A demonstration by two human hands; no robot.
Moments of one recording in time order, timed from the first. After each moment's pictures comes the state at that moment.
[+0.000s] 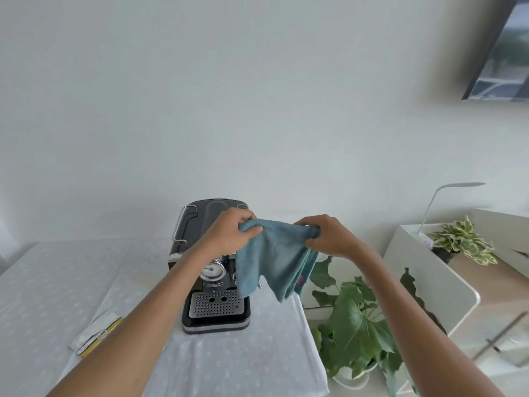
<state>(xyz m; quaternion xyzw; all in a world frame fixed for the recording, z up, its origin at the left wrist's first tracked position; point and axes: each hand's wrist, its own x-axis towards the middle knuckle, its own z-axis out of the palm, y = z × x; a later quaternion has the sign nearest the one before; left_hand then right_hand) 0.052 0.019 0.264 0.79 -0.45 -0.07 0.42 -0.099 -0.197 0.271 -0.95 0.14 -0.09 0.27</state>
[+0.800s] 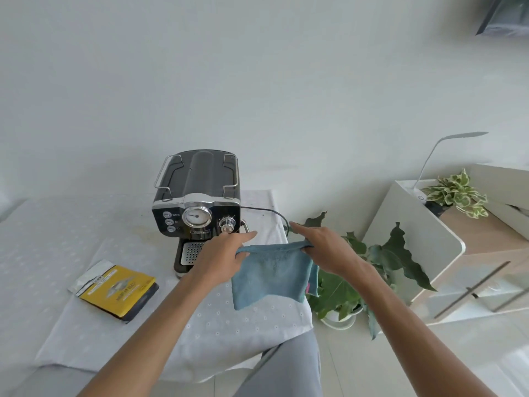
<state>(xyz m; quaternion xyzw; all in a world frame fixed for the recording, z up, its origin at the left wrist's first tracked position) -0.040 0.046 0.148 0.86 -0.44 -0.01 0.24 -0.168 -0.185 0.148 -0.98 0.15 -0.03 0.11</state>
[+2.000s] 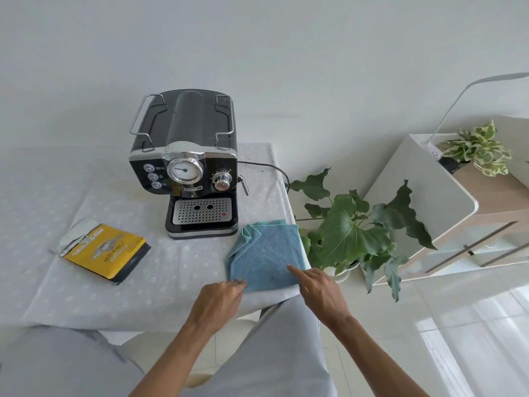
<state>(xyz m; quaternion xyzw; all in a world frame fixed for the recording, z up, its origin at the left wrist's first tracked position) -0.104 0.096 -0.027 0.88 -0.47 -0.02 0.12 -0.252 -0.131 -0.039 -0.98 0.12 -0.11 0.12</state>
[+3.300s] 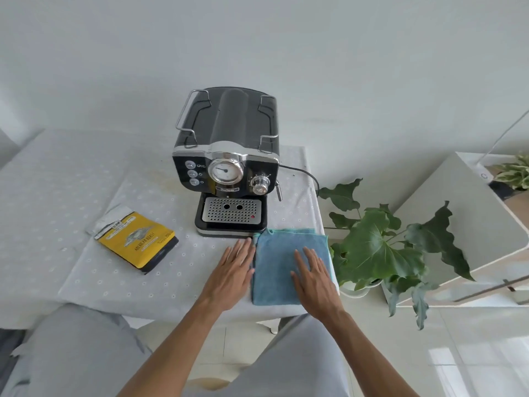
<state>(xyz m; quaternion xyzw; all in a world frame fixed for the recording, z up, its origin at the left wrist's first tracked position) -0.040 0.094 -0.057 0.89 -0.44 -0.01 0.10 -0.175 -0.106 -0.043 -0.97 0.17 0.02 0.16</state>
